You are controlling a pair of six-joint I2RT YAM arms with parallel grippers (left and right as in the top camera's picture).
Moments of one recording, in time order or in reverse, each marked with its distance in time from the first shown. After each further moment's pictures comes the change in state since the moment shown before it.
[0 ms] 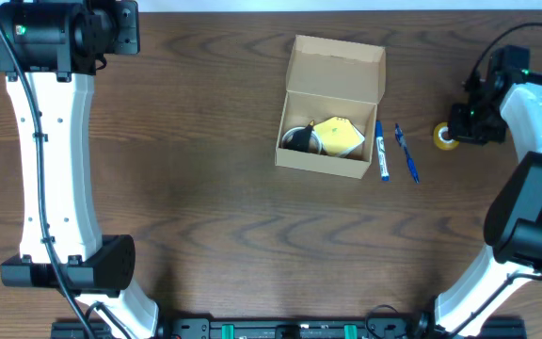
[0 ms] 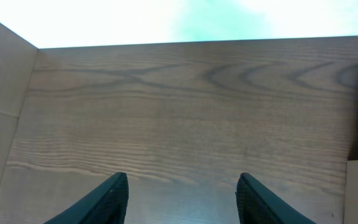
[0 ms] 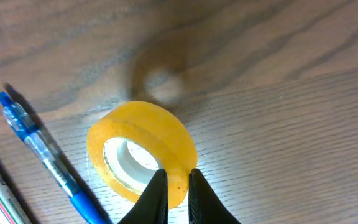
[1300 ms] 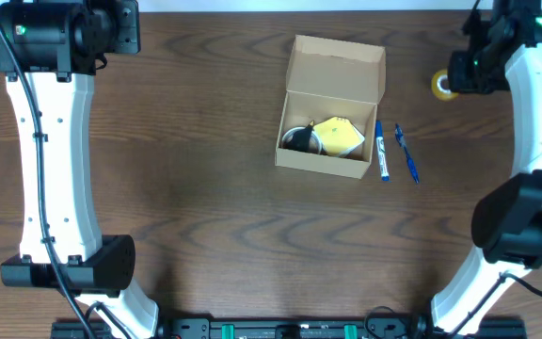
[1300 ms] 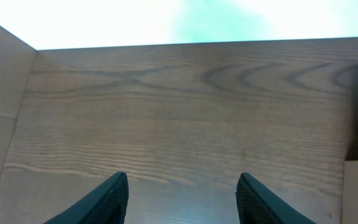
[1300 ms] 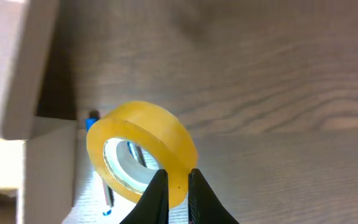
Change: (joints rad) left arm 0.000 0.000 0.000 0.005 0.006 0.000; right arm 0.126 -0.003 0.462 -0.287 -0.004 -0.034
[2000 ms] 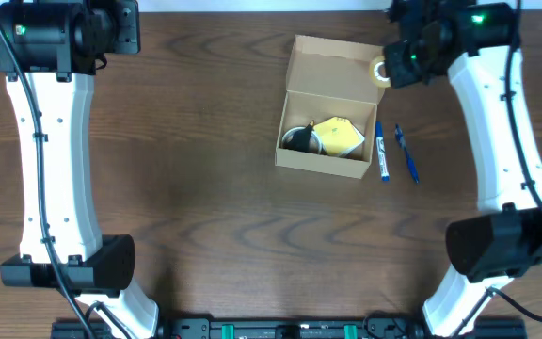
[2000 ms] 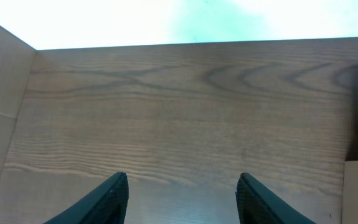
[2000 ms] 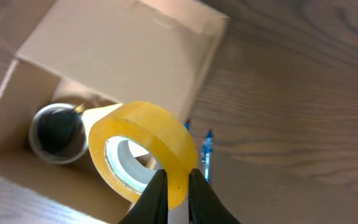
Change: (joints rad) left arm 0.000 0.000 0.000 0.000 0.000 0.000; right arm 0.295 -0.086 0.057 -0.046 0.000 -0.036
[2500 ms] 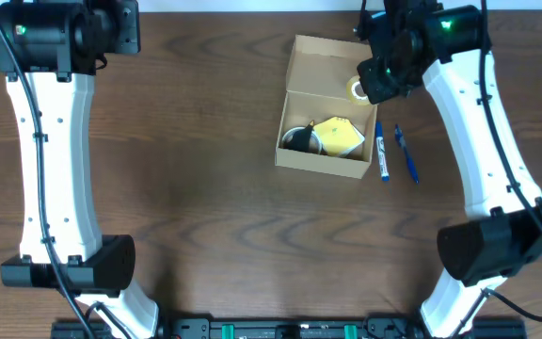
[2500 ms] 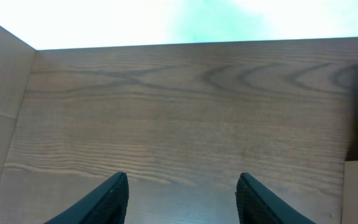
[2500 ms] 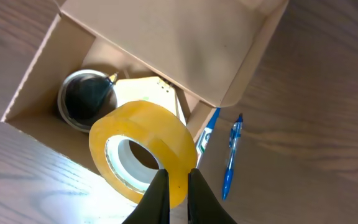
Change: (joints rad) left arm 0.000 0.000 0.000 0.000 0.000 0.000; right arm 0.087 -0.002 -0.019 -0.082 0.001 -0.006
